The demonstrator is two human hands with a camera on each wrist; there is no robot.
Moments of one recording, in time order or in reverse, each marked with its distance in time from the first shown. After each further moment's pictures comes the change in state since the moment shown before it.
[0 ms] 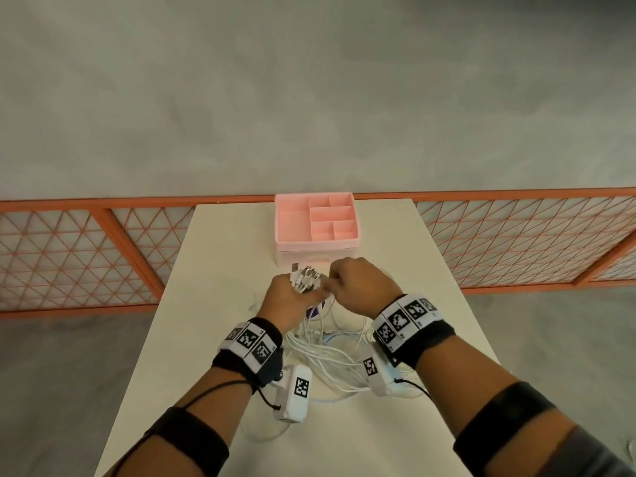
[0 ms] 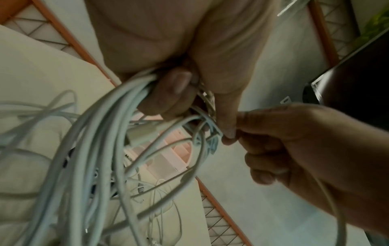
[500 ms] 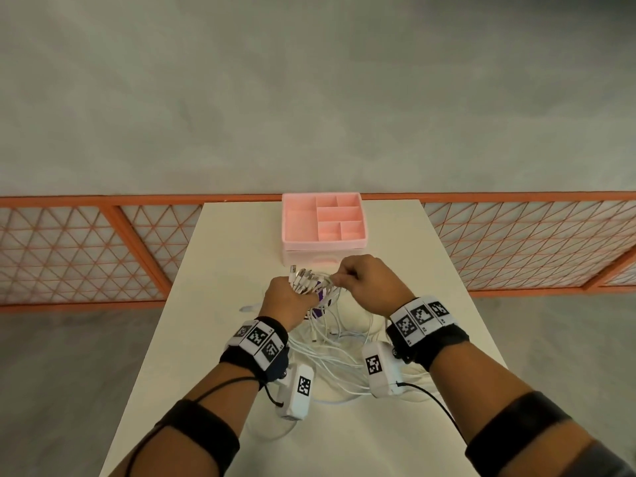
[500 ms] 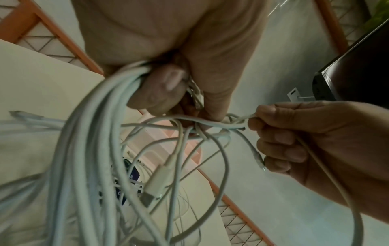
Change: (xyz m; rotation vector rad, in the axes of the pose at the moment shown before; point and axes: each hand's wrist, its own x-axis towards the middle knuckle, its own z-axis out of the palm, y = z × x) left_hand 0.001 -0.002 -0.008 0.188 0.138 -0.130; right_hand 0.001 0.008 0.001 0.310 0.033 -0.003
